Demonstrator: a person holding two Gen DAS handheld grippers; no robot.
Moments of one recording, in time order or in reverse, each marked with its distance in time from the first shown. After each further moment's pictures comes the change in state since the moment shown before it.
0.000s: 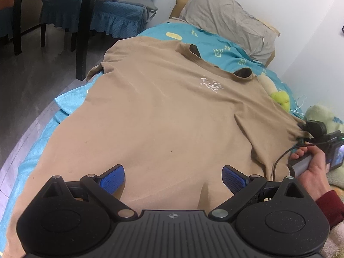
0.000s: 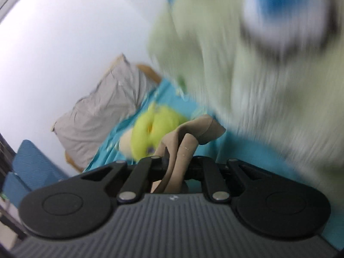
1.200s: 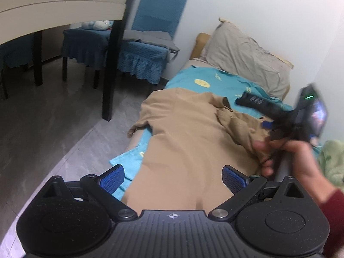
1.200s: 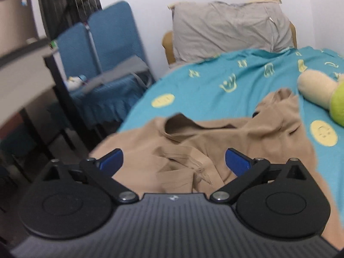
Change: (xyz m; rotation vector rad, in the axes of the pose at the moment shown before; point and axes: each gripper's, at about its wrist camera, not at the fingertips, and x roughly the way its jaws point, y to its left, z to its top) left arm -0.046 0.059 0.051 0.024 -0.202 0.093; right arm -0.044 0.262 -0.160 -0.640 0.393 0.345
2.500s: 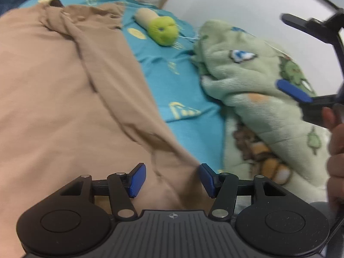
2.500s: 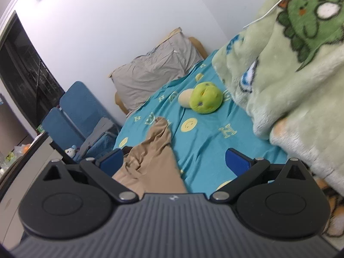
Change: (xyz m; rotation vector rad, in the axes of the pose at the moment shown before) left arm 0.032 -0.193 -0.150 0.261 0.426 -0.629; right arm -0.327 -0.173 -0.055 0.436 -0.155 -0.112
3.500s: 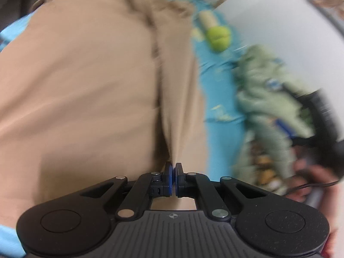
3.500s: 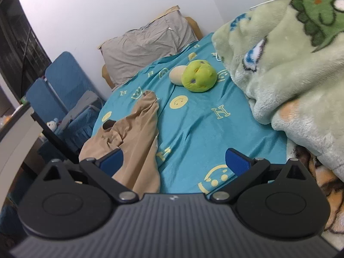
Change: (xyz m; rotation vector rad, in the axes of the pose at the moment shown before) left arm -0.091 0.070 -0.008 -0.327 0.119 0.119; right arm 0.035 0.018 -0.022 -0.117 0.113 -0.103
